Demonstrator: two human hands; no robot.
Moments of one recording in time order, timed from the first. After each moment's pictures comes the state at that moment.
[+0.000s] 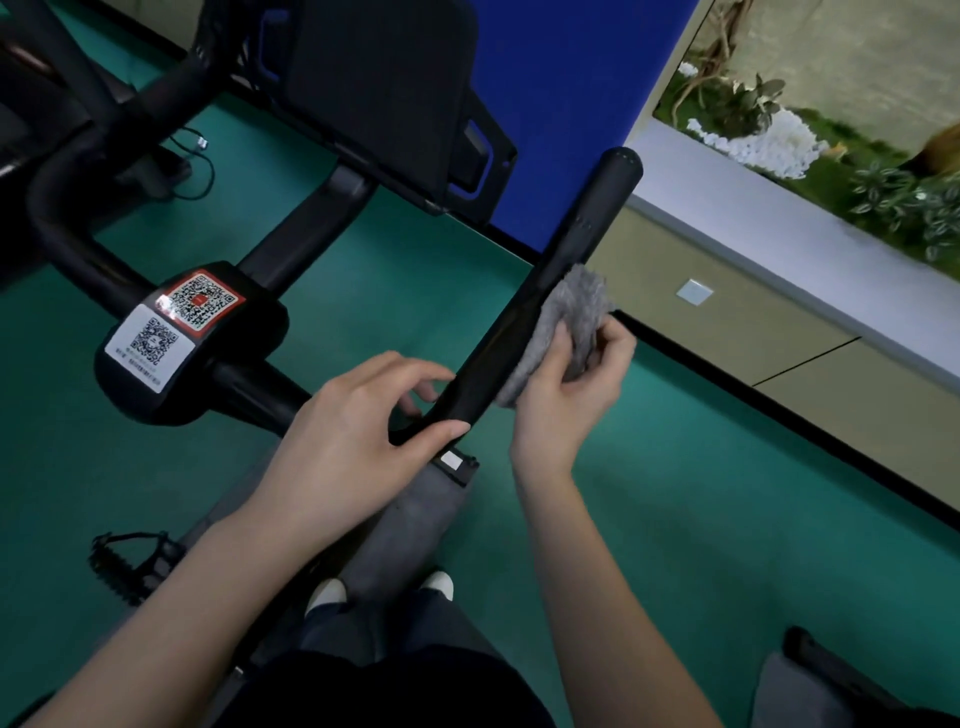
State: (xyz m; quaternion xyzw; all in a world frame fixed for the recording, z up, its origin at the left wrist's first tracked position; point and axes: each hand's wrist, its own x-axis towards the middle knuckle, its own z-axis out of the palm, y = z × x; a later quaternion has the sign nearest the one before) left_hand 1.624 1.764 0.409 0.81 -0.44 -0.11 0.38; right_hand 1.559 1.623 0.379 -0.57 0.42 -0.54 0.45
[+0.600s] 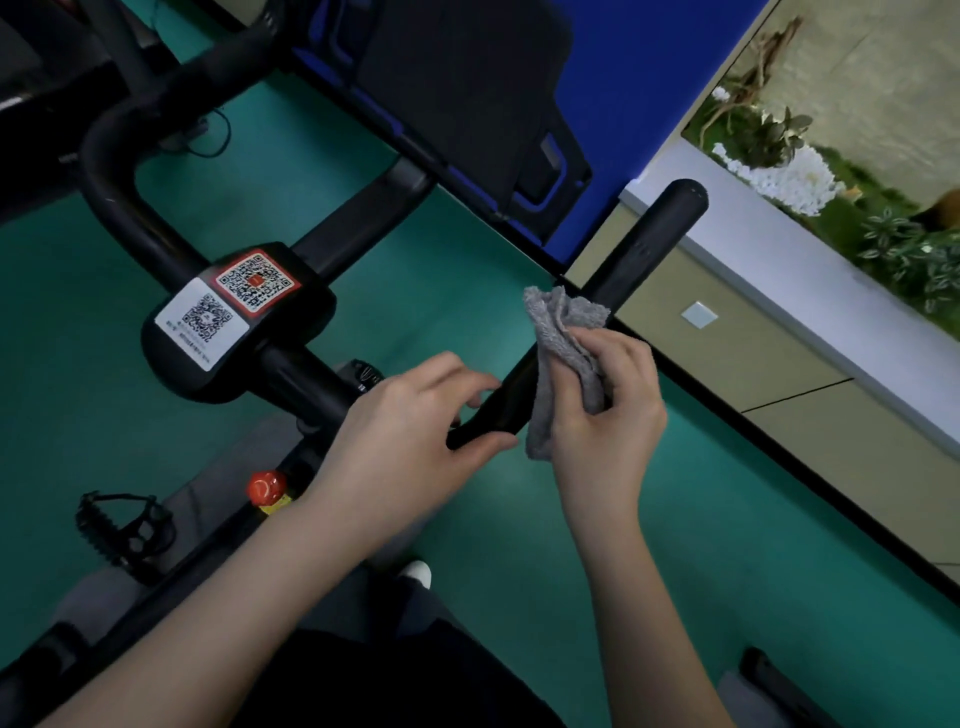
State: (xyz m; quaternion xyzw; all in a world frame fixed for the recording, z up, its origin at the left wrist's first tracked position) left_hand 1.623 1.761 0.416 0.82 -0.43 -0.12 0.37; right_hand 1.542 1.638 0.415 -0.79 0.34 -0.39 0.32
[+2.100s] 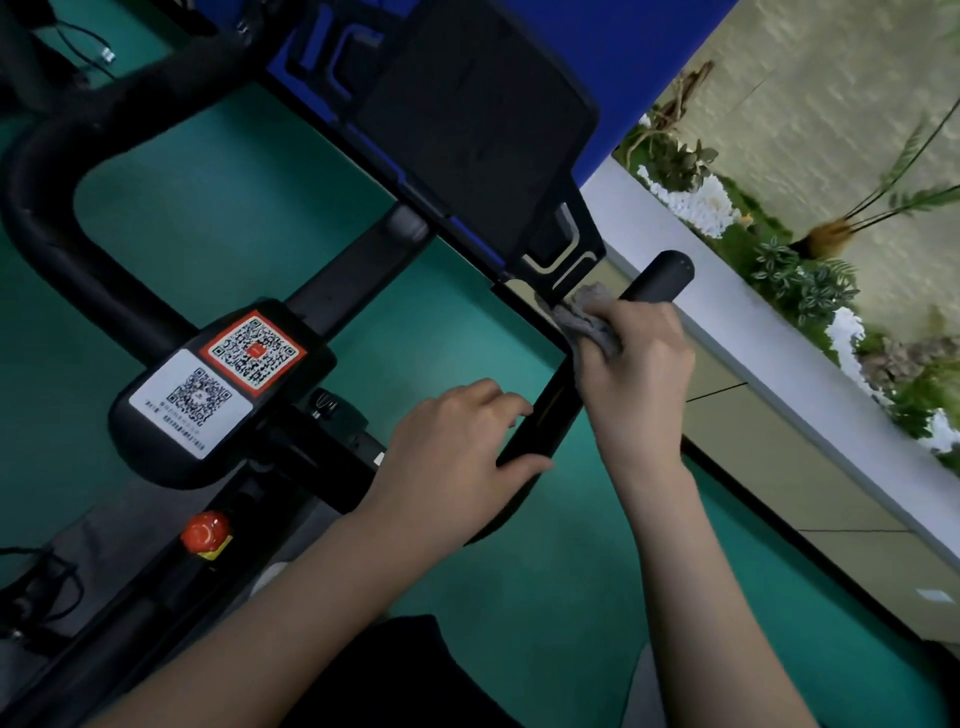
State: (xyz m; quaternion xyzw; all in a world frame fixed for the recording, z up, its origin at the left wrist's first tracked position) left_hand 1.654 1.729 0.413 0.78 -0.47 -0.19 0.36; right_hand 1.591 1.585 0.452 -0.91 0.31 -0.26 0.03
